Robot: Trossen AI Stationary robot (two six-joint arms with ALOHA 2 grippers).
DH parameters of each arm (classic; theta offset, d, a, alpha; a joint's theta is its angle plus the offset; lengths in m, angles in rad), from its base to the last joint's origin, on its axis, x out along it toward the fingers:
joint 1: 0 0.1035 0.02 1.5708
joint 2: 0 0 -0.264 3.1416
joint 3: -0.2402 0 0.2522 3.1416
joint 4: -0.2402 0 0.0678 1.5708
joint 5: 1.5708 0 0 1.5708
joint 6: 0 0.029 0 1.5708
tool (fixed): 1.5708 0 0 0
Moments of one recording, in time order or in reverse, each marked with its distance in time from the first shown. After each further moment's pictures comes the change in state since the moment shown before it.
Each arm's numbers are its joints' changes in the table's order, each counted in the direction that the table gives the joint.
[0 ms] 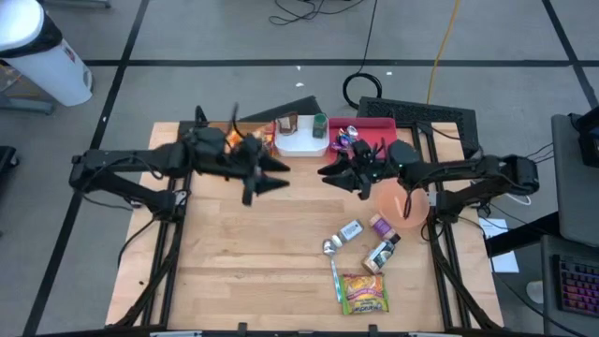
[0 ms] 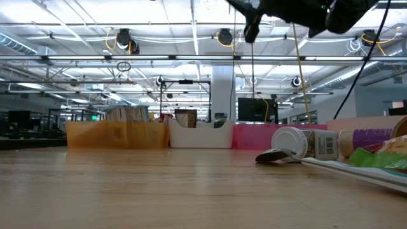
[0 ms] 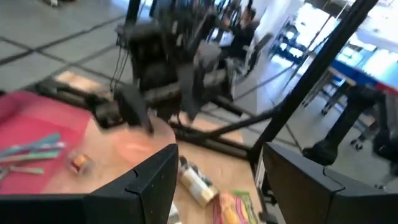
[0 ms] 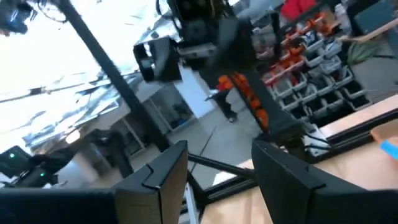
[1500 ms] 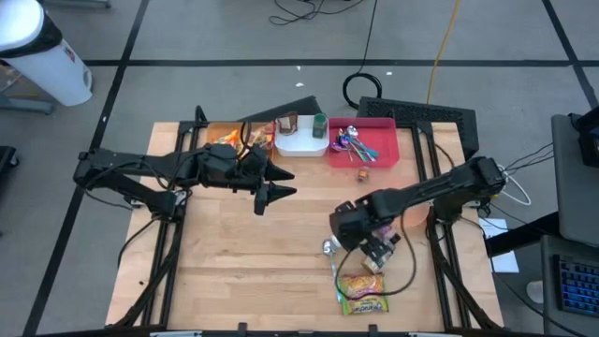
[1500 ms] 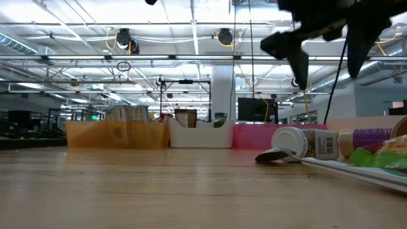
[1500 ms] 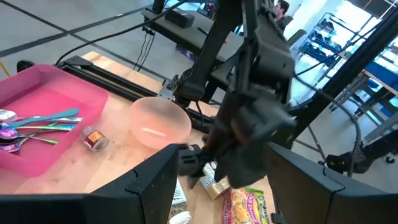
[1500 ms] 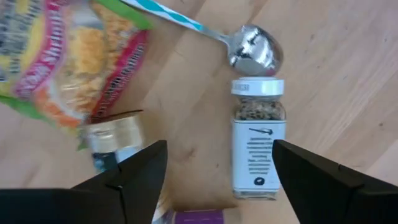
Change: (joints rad) left arm -0.105 -0.054 0.000 -0.020 -0.203 -0.079; right arm 0.453 -0.352 -0.577 -1.849 0.277 -1.001
